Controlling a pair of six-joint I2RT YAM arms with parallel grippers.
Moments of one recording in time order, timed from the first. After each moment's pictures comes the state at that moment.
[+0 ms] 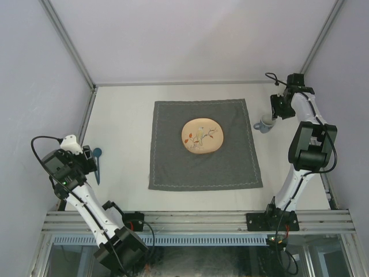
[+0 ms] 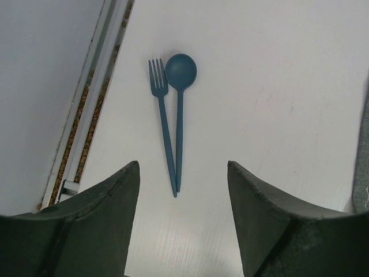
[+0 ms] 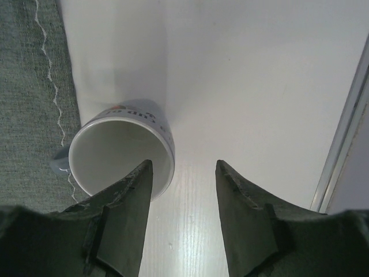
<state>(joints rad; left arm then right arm) 0.79 0.68 0.67 -0.65 0.42 0.31 -0.19 1.95 1.65 -0.81 -0.06 -0.23</state>
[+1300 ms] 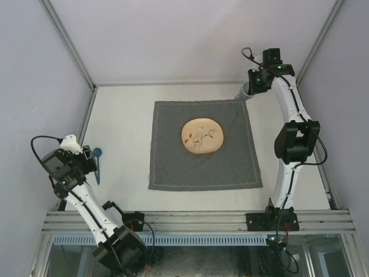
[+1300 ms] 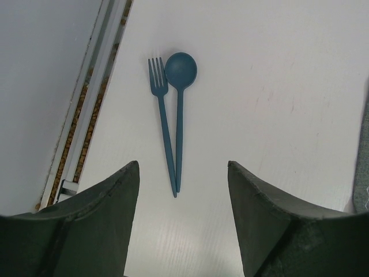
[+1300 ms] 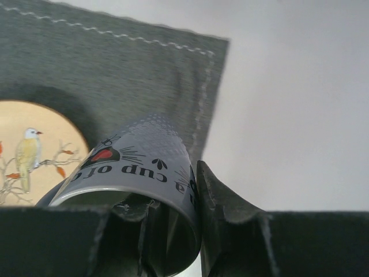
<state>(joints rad) 0.79 0.70 0.67 -0.64 0.42 0.31 0.01 2.08 2.11 -0.97 -0.17 -0.14</state>
